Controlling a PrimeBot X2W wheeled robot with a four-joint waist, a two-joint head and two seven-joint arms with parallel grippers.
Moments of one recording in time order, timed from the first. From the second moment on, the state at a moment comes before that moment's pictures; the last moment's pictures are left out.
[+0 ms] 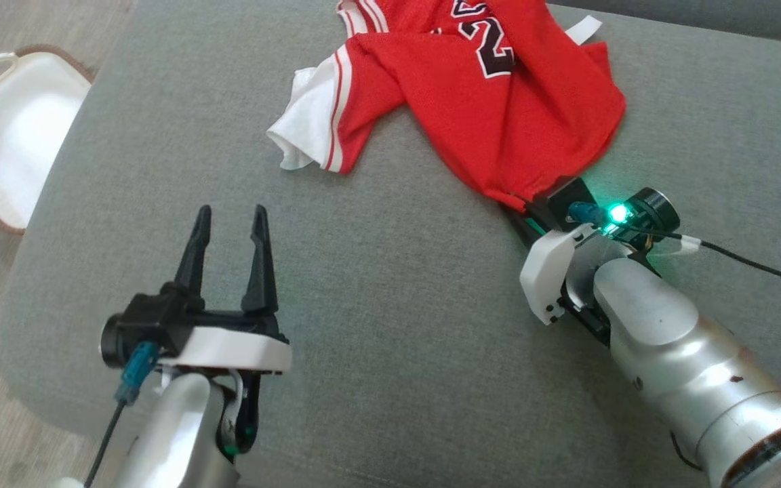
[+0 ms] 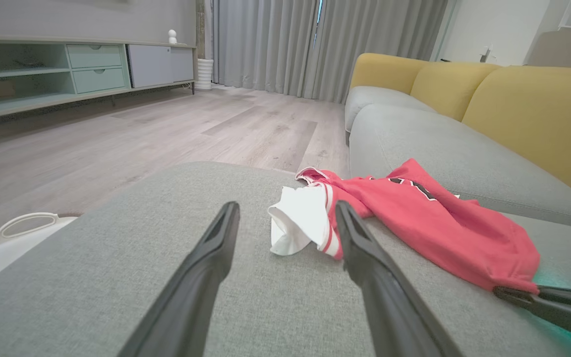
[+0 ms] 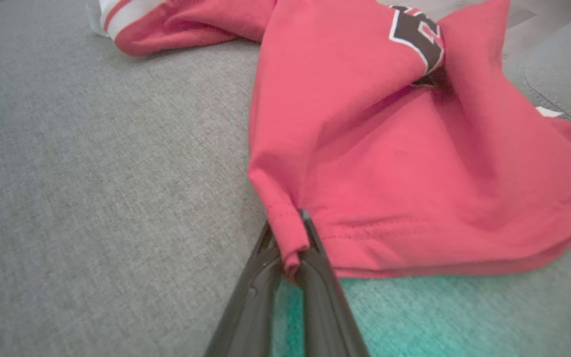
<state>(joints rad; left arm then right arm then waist) -0.27 0.08 -0.29 0.30 -0.36 0.05 -0.25 -0.79 -0.12 0.74 1.07 0.24 0.12 -0.11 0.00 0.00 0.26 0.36</state>
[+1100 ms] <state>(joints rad) -0.22 0.11 -0.22 0.30 -0.32 0.04 -0.26 -0.53 -0.30 0.48 1.01 0.23 0.12 -0.24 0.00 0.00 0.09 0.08</state>
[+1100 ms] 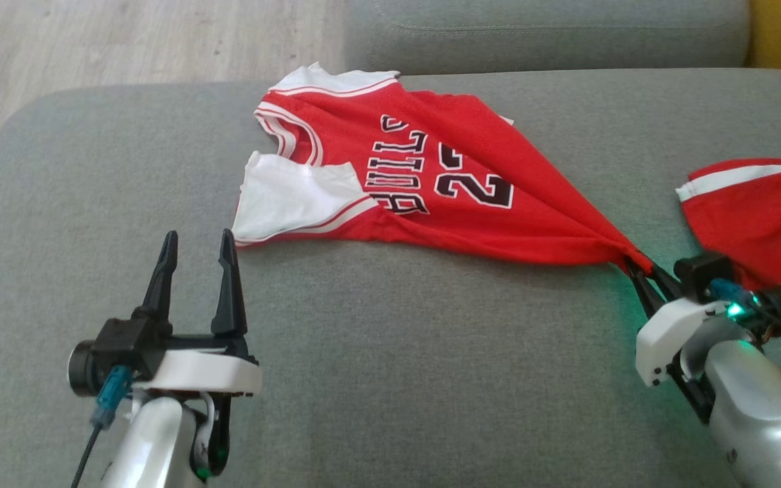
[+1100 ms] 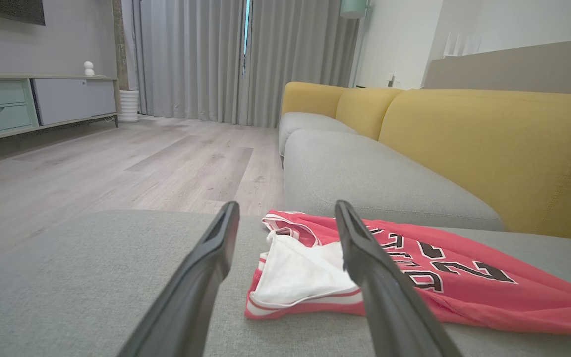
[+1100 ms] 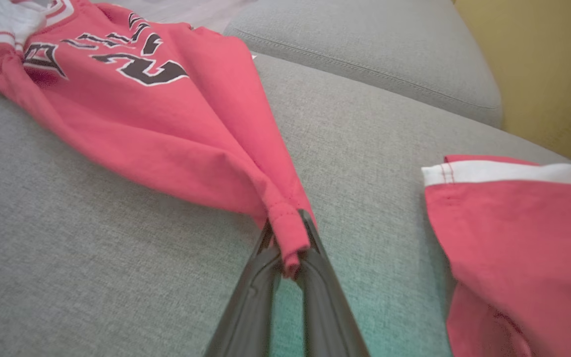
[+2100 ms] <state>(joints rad) -0.33 0.15 -0.26 0.41 -0.32 0.04 -0.14 -0.18 -0.05 0.03 0.33 0.14 0.12 -0.25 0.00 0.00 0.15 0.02</state>
